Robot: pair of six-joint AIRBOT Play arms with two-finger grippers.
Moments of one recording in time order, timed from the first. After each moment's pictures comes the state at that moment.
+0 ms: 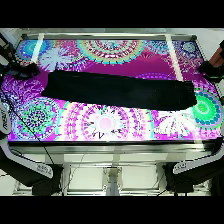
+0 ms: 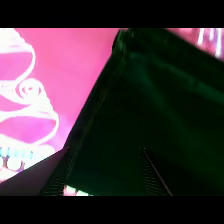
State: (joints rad) left arm 0.34 -1.75 1.77 1.31 -1.12 -1.46; right arm -0.52 -1.70 1.72 -1.22 1.07 1.53
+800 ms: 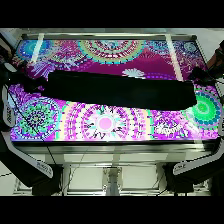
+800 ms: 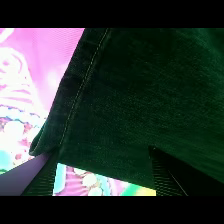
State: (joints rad) left arm 0.36 -1.90 1.77 1.25 -1.25 -1.43; right arm -0.44 -1.70 1.74 -1.25 1.27 1.47
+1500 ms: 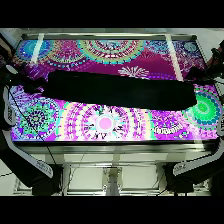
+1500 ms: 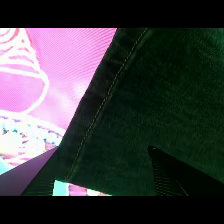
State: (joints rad) left arm 0.37 -1.93 1.78 1.26 -1.19 -1.45; right arm -0.42 -1.70 1.74 -1.26 1.27 1.46
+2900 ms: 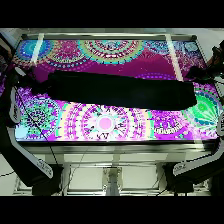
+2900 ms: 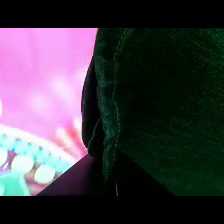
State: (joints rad) left arm 0.33 -1.99 1.79 1.25 -1.24 -1.48; right arm -0.42 -1.70 1.74 -1.26 1.24 1.45
